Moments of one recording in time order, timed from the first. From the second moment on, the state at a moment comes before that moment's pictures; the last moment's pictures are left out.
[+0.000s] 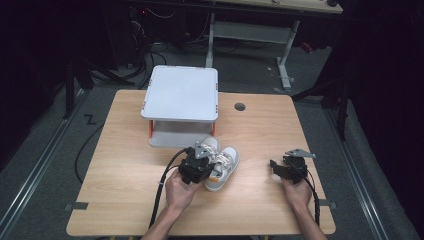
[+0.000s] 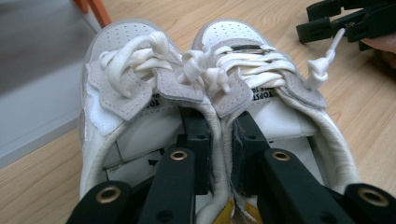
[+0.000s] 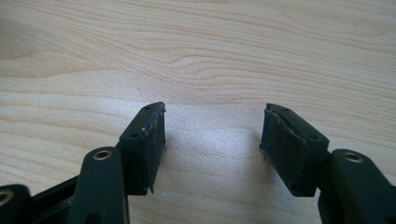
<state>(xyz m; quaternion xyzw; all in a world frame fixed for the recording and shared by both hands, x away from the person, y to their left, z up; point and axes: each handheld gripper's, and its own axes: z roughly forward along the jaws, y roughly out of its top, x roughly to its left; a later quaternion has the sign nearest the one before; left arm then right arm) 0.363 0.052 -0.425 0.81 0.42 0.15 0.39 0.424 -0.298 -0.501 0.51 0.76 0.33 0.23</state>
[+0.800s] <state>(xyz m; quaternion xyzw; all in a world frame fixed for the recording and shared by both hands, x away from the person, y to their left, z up) 0.372 0.117 -0.421 0.77 0.48 0.17 0.39 0.423 -0.278 -0.479 0.47 0.77 0.37 0.21</state>
